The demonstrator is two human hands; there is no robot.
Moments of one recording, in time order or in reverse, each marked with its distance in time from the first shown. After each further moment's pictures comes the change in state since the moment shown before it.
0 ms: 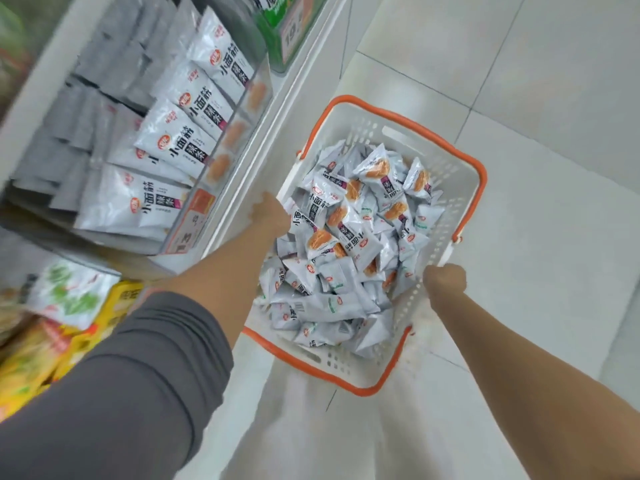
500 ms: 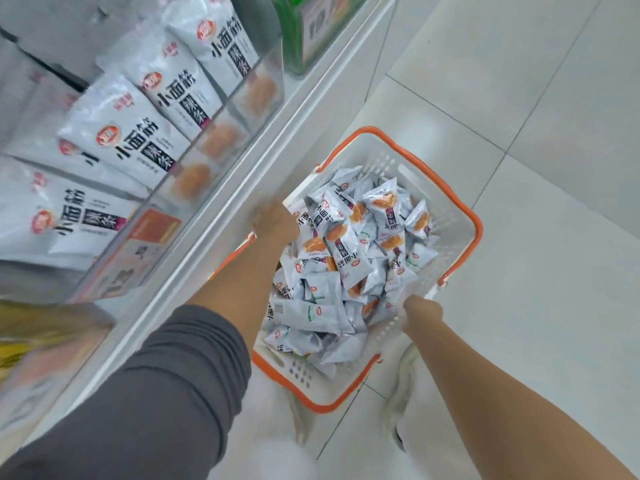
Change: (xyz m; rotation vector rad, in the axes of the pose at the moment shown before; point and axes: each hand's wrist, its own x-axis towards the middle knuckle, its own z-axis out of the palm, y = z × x) left_hand 0.129 0.023 0.048 0.092 0.165 0.009; right_hand 0.084 -0.028 0.104 0.058 -0.224 0.054
